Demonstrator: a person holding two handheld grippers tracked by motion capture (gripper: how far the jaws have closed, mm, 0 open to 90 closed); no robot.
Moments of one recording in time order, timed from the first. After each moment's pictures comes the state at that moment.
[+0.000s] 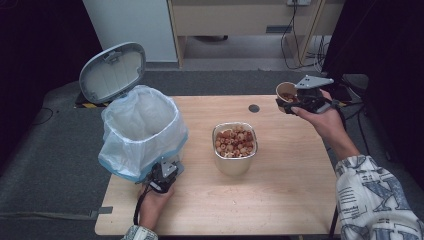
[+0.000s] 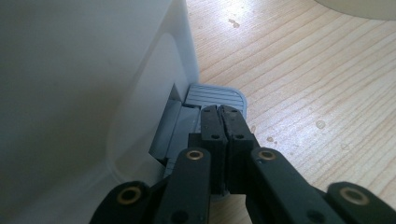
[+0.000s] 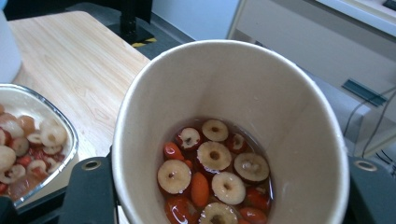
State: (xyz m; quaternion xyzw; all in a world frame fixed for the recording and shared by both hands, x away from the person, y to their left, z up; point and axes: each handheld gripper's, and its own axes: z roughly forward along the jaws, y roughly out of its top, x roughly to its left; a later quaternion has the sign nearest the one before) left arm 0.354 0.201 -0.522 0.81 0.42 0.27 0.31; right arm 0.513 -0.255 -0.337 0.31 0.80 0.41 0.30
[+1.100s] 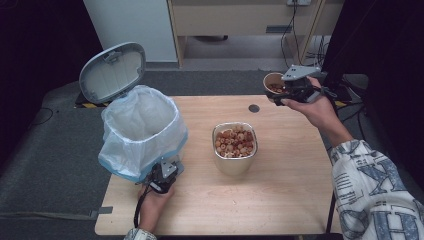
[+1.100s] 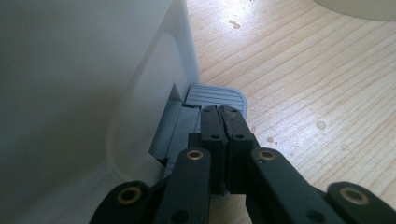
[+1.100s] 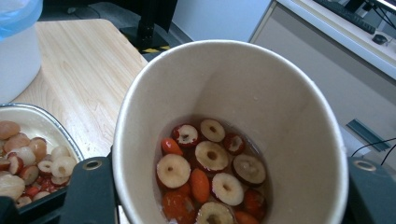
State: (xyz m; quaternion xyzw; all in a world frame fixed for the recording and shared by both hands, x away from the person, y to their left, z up) left arm 0.354 0.200 -0.523 0.81 0.42 0.27 0.31; right arm 0.526 -0.221 -0.310 0.23 0.82 0.41 0.31
